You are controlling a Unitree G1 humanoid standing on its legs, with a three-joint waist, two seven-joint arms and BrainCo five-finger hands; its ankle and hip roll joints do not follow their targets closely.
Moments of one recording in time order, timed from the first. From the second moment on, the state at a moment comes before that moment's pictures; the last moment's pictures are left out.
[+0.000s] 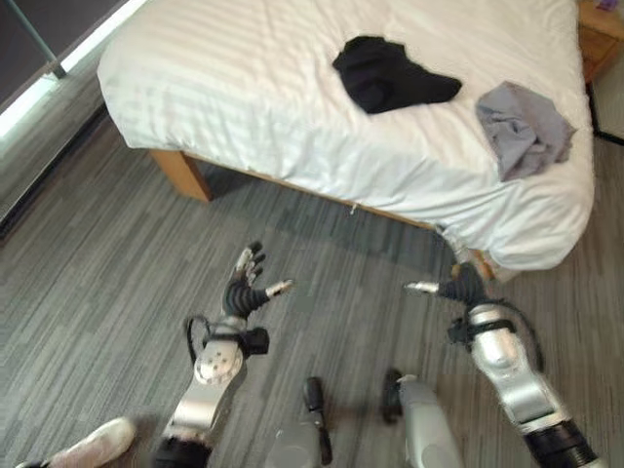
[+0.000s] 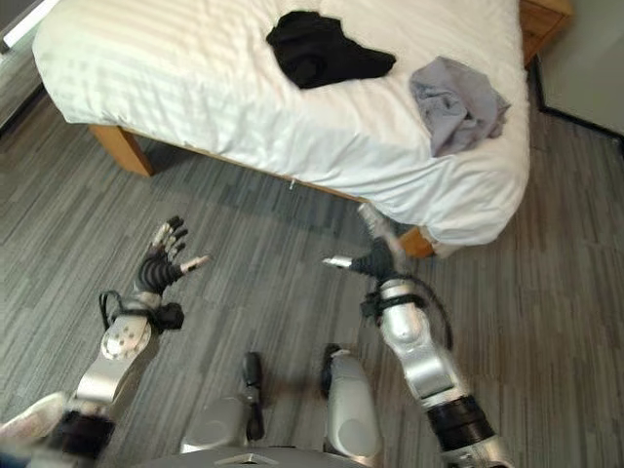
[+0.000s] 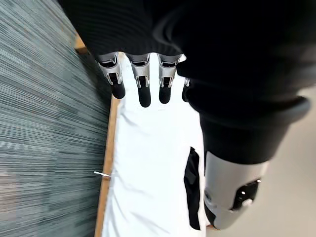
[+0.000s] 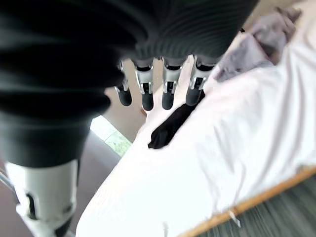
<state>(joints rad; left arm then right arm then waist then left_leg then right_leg) 0.05 0.41 -0.15 0.02 -0.29 -0.11 0.19 -0.14 -0.43 0.13 -0.07 -0.35 -0.05 -0.31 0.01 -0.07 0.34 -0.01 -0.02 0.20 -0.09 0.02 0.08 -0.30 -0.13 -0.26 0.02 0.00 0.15</state>
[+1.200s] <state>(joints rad) -0.06 0.46 -0.12 0.19 -0.29 -0.13 0.23 -0.60 -0.81 0.21 0.75 -0.47 0.13 -0.43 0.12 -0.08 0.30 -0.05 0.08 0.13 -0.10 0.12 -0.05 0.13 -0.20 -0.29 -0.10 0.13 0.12</state>
